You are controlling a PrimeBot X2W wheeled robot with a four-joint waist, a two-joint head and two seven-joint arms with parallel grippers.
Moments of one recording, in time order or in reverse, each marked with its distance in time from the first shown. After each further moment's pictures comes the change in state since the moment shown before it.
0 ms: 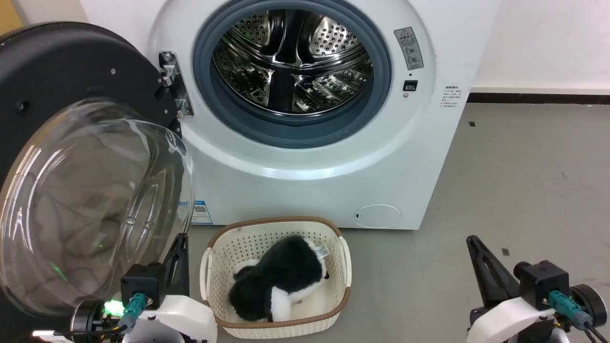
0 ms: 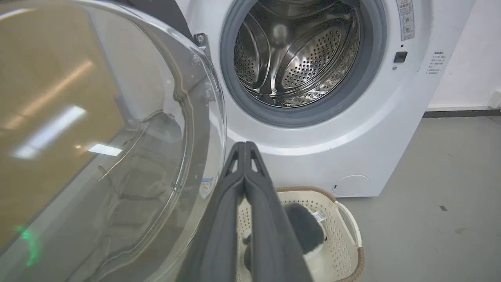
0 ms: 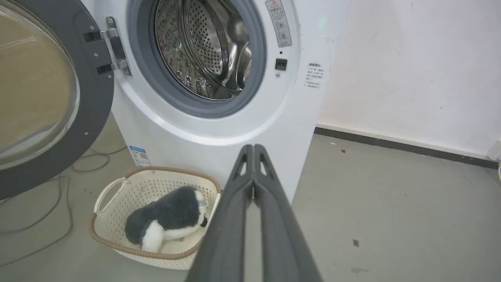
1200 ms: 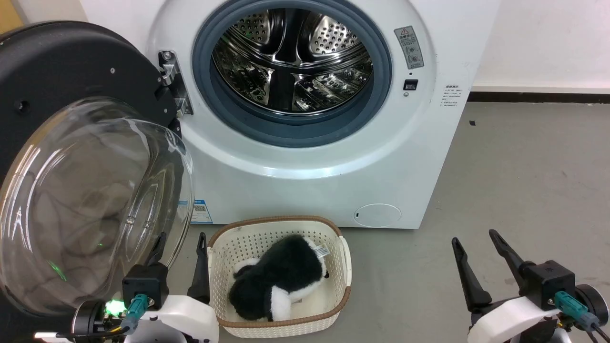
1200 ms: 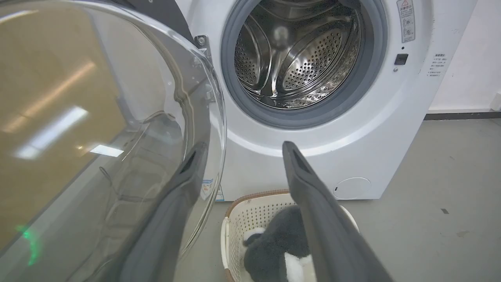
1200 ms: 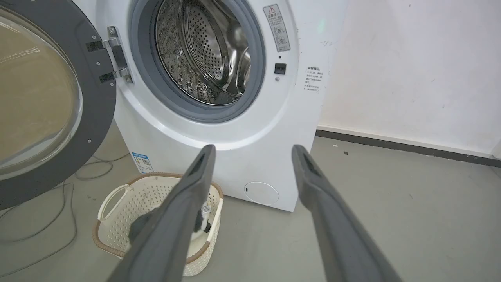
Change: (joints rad) left arm 0.000 0.000 -0.010 -0.001 -0.001 0.016 -0.011; right arm 0.000 0.000 -0.003 -0.005 0.023 0.000 -0.011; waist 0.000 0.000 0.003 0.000
